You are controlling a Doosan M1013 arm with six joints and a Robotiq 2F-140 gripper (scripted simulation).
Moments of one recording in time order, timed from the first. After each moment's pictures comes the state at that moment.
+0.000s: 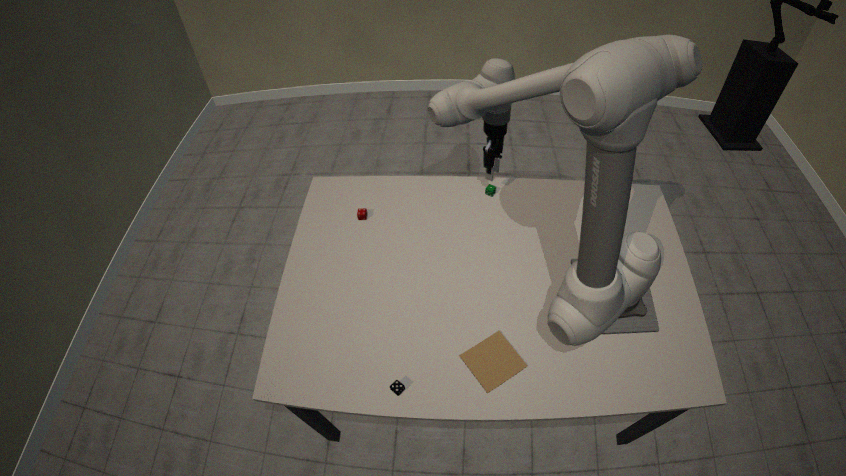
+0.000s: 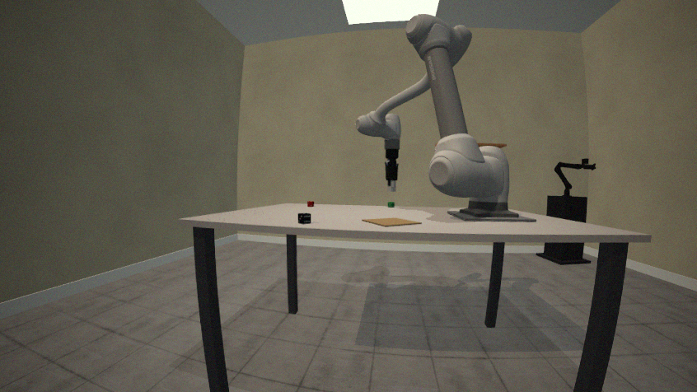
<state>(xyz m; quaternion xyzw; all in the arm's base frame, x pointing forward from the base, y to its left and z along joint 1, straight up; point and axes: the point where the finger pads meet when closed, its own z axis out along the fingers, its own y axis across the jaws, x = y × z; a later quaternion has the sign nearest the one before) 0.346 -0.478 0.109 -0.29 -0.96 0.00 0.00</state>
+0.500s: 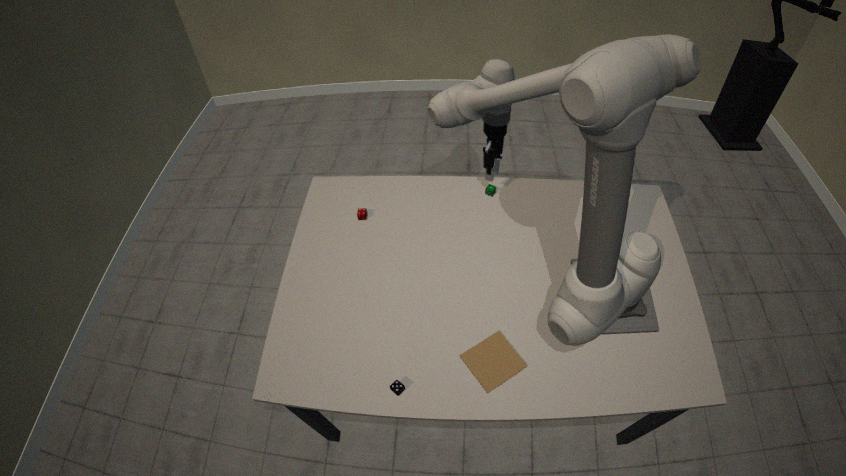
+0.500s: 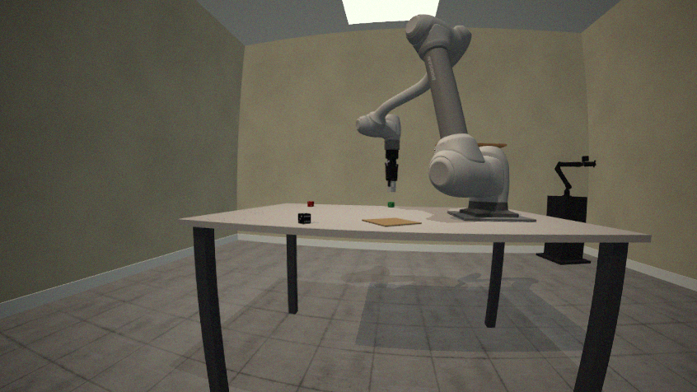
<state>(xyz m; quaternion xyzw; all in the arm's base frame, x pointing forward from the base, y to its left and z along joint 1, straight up) 0.346 -0.478 0.106 -0.29 -0.96 0.00 0.00</state>
